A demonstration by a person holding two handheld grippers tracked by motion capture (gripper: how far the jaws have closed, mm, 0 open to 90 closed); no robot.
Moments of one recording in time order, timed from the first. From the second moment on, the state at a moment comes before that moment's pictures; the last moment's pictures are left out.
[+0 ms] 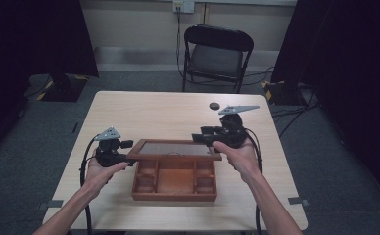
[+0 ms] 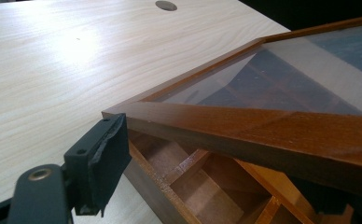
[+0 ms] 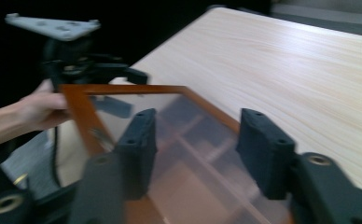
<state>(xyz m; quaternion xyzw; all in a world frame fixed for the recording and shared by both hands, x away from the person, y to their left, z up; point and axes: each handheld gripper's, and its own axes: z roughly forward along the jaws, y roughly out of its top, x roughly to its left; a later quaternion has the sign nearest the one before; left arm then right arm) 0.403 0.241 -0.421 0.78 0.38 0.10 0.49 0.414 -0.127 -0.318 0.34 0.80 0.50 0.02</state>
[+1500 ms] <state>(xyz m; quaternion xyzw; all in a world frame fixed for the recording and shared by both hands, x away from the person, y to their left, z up) 0.410 0.243 -0.436 0.79 0.39 0.09 0.46 0.410 -0.076 -0.359 0.25 0.85 0.46 -0.08</state>
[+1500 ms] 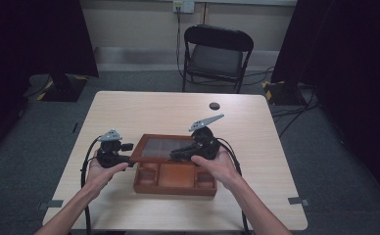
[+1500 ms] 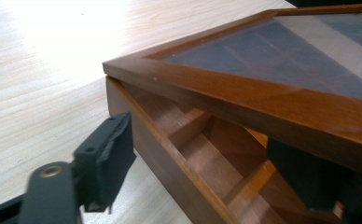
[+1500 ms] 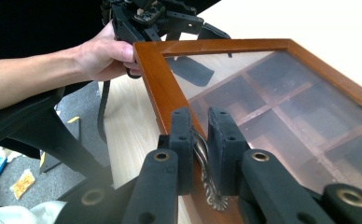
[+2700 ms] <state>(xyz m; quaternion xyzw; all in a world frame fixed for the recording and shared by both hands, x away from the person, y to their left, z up) 0.419 0.273 -0.448 0.79 0.43 0.09 0.44 0.401 -0.079 -0.367 0.24 0.87 0.44 -0.07</state>
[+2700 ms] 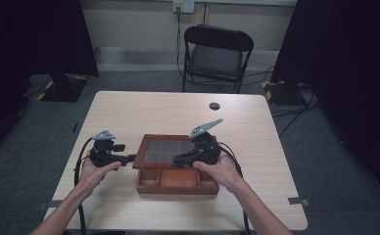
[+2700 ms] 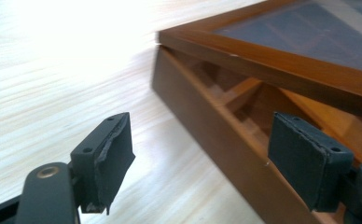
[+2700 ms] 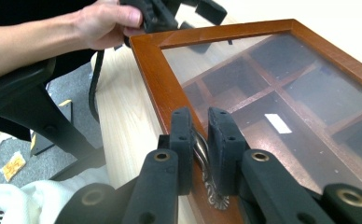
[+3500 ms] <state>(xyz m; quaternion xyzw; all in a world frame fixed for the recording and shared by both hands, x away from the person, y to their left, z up) 0.420 0.282 -0.444 0.78 0.44 0.10 0.44 0.396 -0.074 -0.383 0.22 0.88 0.41 -0.07</state>
